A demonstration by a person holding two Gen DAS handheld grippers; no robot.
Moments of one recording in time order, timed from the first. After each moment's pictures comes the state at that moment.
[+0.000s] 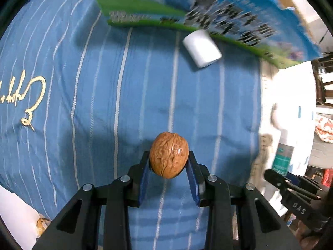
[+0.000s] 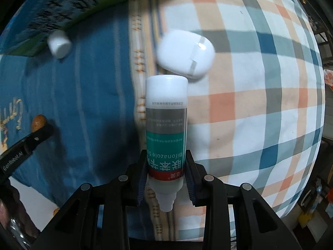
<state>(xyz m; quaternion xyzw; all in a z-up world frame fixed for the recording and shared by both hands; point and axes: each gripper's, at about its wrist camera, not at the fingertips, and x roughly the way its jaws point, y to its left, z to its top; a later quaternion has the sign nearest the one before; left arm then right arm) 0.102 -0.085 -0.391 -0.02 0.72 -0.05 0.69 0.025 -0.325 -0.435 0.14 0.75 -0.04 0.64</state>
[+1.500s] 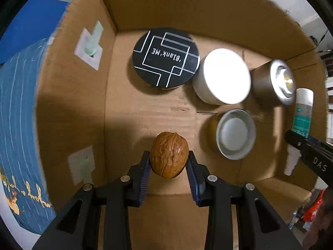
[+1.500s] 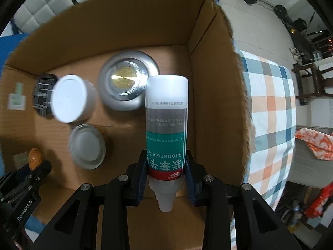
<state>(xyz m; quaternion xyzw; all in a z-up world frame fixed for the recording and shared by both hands) 0.338 -0.099 -0.369 0.01 0.72 -0.07 0.69 0.342 -0.358 -0.396 0.06 0.72 -0.12 0.68</state>
